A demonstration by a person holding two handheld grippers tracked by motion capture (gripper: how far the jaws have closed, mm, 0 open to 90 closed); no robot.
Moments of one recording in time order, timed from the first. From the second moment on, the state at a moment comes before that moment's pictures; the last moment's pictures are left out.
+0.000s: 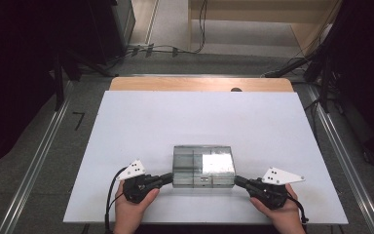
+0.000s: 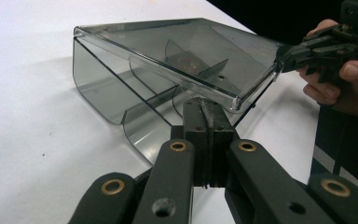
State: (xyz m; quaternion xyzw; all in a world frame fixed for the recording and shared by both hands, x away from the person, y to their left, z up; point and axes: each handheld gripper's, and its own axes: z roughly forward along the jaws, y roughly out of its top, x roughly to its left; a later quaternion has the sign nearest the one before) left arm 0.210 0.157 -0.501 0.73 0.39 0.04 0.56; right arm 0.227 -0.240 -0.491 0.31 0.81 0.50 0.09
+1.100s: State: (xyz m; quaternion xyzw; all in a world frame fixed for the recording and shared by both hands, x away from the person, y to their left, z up) left arm 0.205 0.160 -0.507 0.74 0.40 0.03 0.54; right arm 0.222 -0.242 -0.496 0.30 0.82 0.48 0.10
